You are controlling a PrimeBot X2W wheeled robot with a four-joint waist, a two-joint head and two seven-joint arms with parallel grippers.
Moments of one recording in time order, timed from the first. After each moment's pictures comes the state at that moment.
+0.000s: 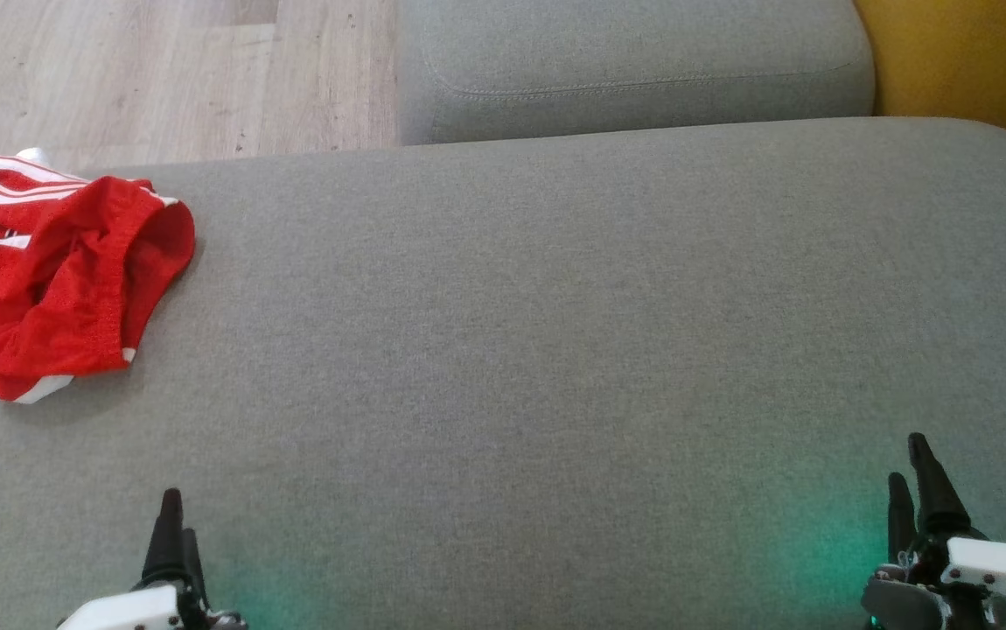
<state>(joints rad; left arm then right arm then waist) 0.03 0.04 0.06 0.35 -1.61 -0.12 0.10 0.03 -0.04 -0.12 0.37 1.61 0.12 0.10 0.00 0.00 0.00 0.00</state>
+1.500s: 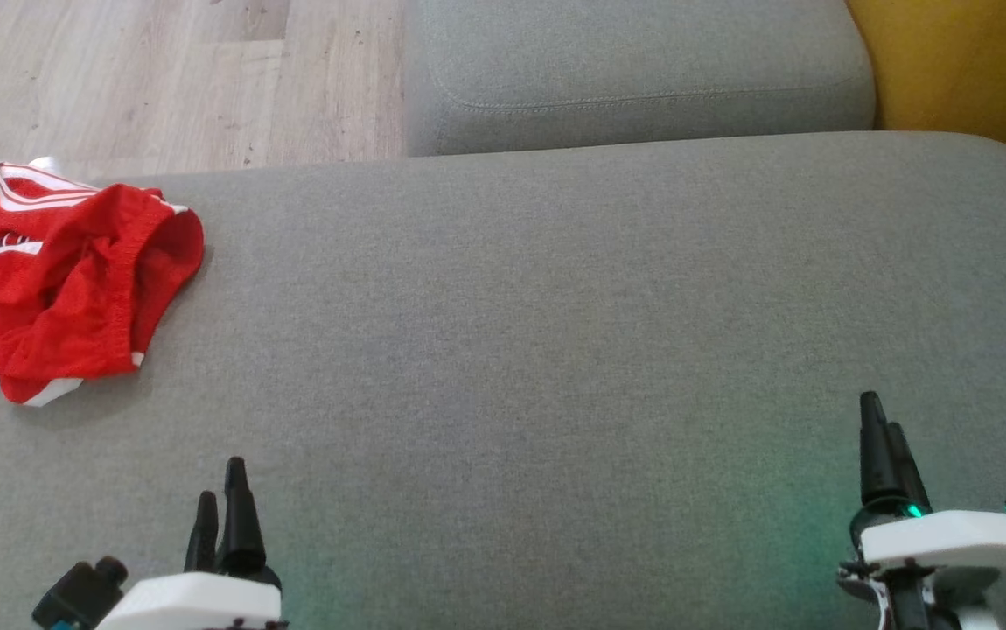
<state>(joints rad) 0.07 0.05 -0.08 0.22 -0.99 -0.06 -0.03 0.04 -0.04 -0.03 0.24 0.97 0.12 -0.03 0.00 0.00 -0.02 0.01</state>
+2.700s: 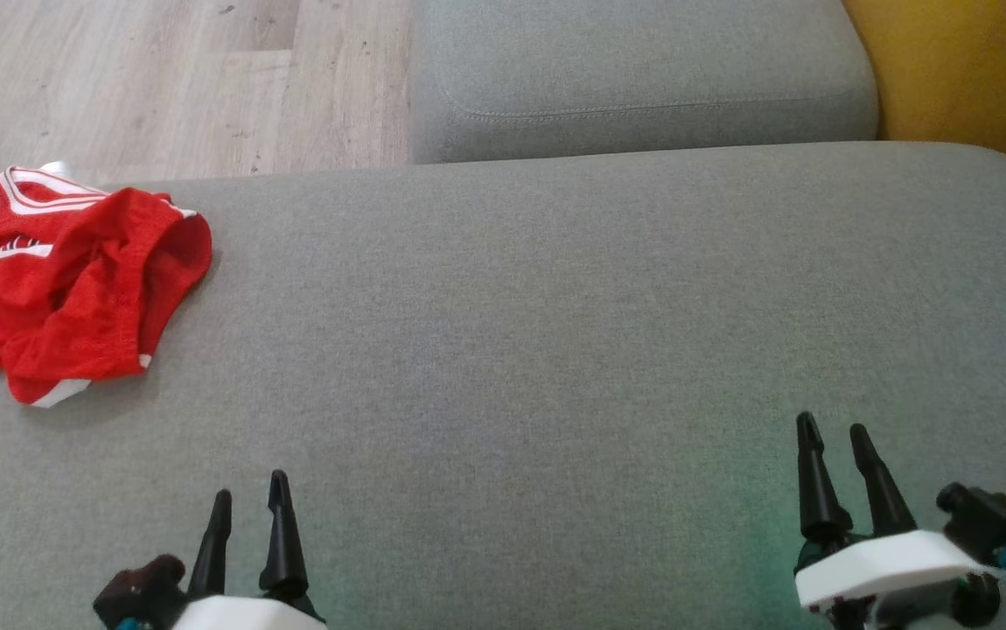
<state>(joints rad) 0.10 0.07 -0.17 0.23 -0.56 0.00 -0.14 0.07 -0.04 0.05 0.24 0.50 0.12 -0.14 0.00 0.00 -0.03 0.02</state>
